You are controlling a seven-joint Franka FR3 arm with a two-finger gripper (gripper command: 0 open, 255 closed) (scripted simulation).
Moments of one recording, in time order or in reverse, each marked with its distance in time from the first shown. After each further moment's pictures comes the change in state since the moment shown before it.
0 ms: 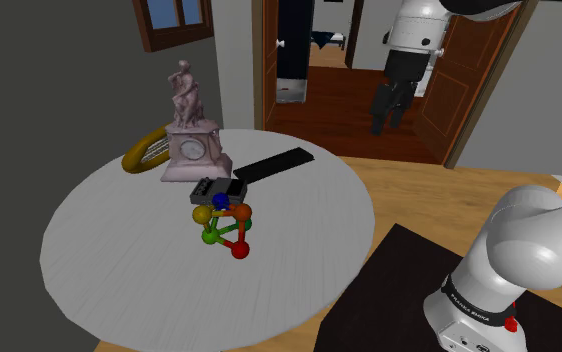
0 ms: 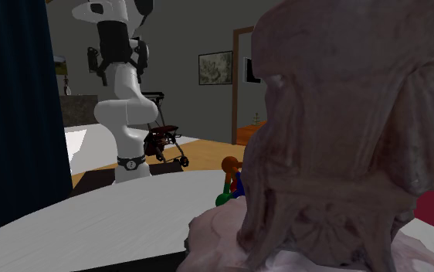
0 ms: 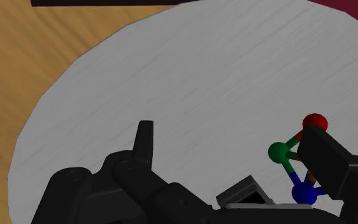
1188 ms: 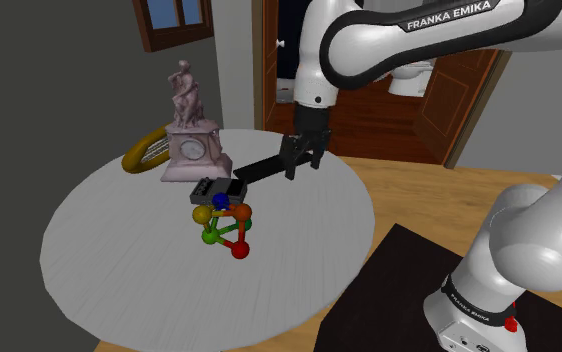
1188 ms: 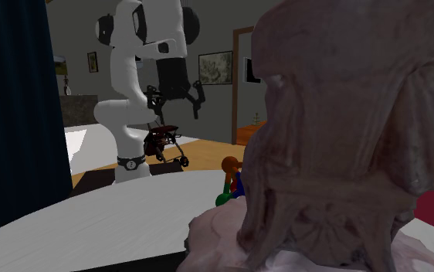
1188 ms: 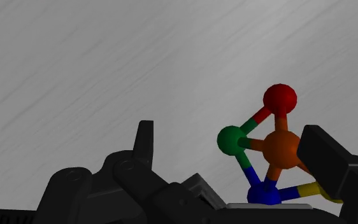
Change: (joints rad) arm 0.082 0.414 0.222 0.052 0.119 0.377 0.201
